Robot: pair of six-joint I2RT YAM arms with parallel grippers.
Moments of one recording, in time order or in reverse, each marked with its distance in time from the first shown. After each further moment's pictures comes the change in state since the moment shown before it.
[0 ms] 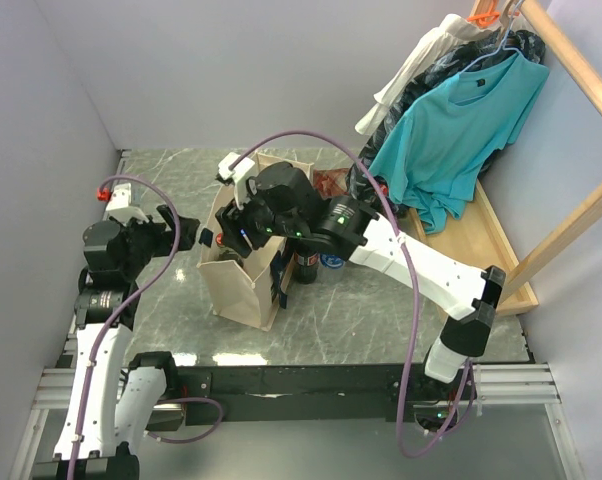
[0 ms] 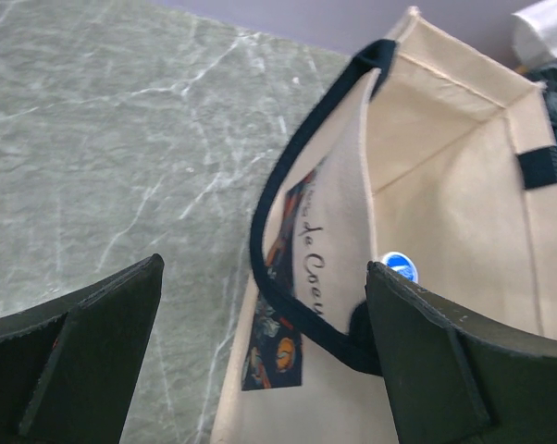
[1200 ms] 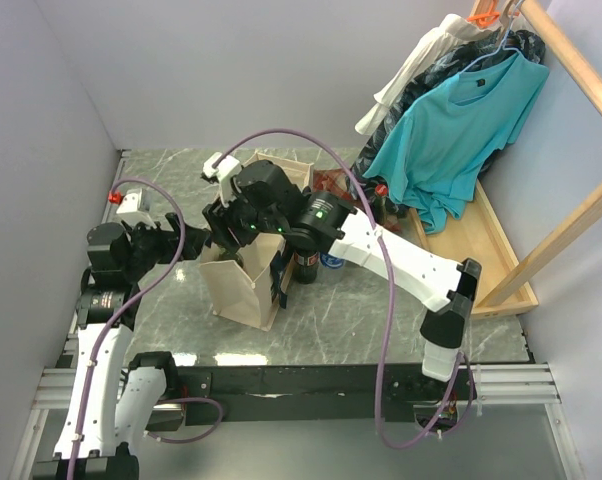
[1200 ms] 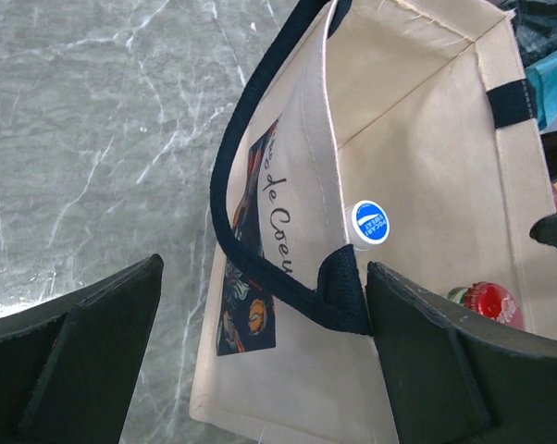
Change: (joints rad) left arm -0.004 -0.007 -0.016 -0.050 0.137 0.011; right arm 0.012 0.119 0.105 -0.031 0.014 0.015
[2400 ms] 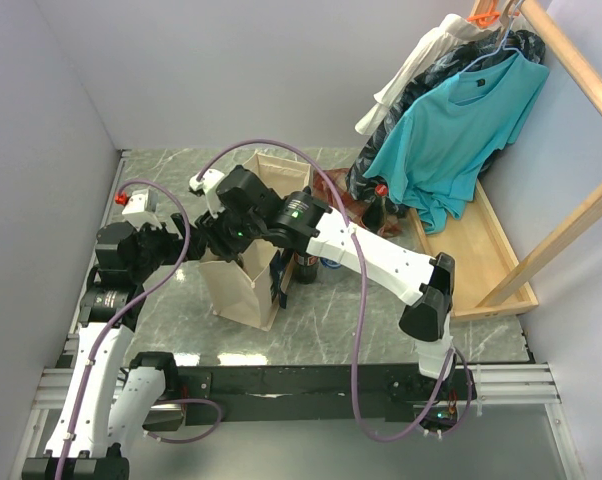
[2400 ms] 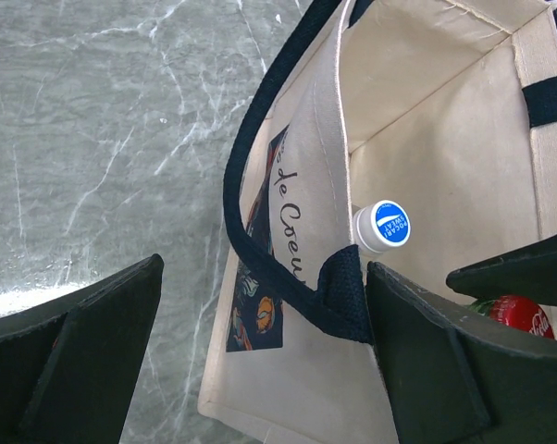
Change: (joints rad) left arm -0.083 0.007 0.000 -0.024 -0.140 0.000; right arm 0.014 0.134 0.100 -0.121 0.002 0.011
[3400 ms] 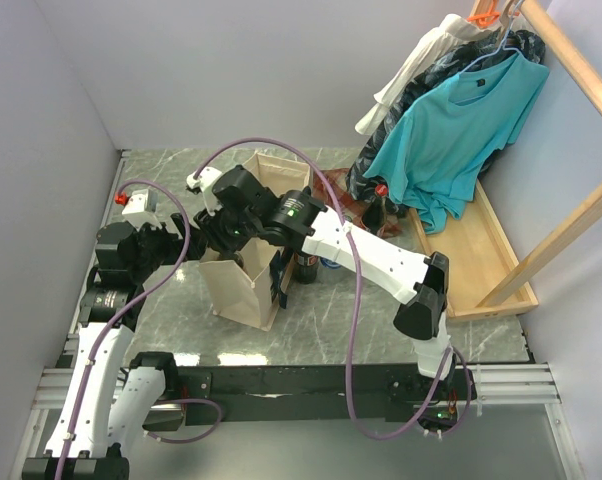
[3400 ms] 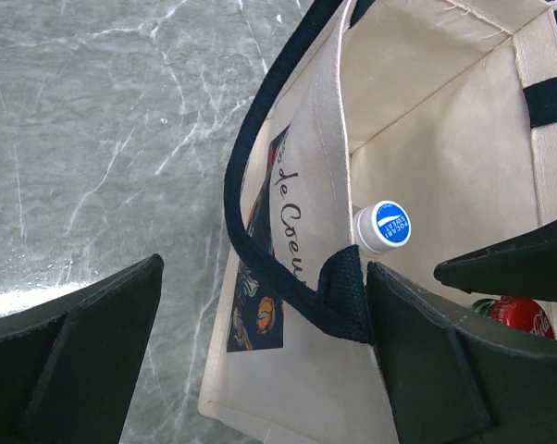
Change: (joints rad) left arm 0.000 0.000 0.000 0.000 -0.002 0.000; right arm 0.000 0.034 0.047 -0.012 0.029 -0.001
